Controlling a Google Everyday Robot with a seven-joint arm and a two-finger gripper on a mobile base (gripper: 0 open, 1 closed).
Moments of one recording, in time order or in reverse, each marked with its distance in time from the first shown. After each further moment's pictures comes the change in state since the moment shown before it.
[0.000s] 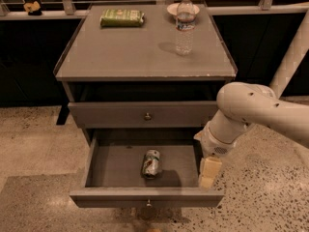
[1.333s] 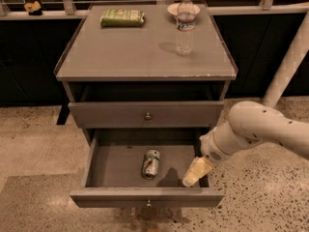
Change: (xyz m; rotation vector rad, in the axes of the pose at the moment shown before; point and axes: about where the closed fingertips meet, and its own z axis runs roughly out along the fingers) arm -0.004 -0.023 0.024 0.130 -0.207 0.348
